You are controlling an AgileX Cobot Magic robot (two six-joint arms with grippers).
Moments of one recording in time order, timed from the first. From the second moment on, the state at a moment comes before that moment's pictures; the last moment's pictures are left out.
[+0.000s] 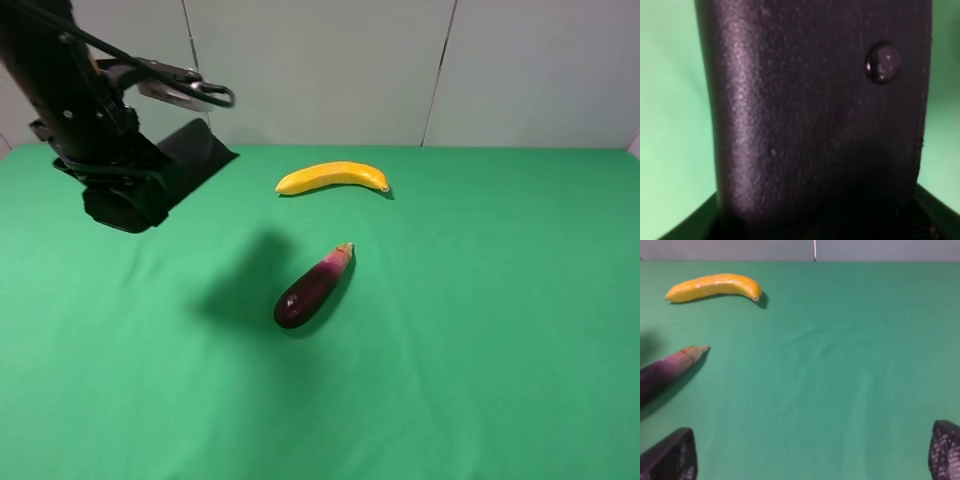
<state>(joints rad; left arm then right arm) -0.43 1.65 -1.20 0.04 0.98 0.12 0.01 0.00 -0.50 0.16 1.02 -0.15</state>
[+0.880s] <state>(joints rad) -0.70 1.65 -1.20 0.02 0.94 0.57 0.01 0.00 -0.50 0.16 1.02 -0.15</state>
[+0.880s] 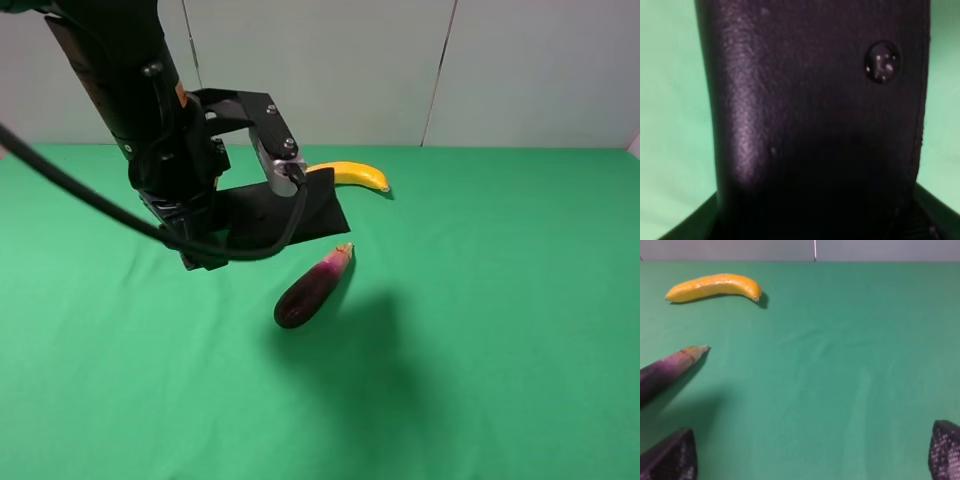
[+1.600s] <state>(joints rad) -0.70 1.65 -1.20 -0.17 0.79 1.02 0.01 0.00 -0.50 0.17 1.01 -0.13</state>
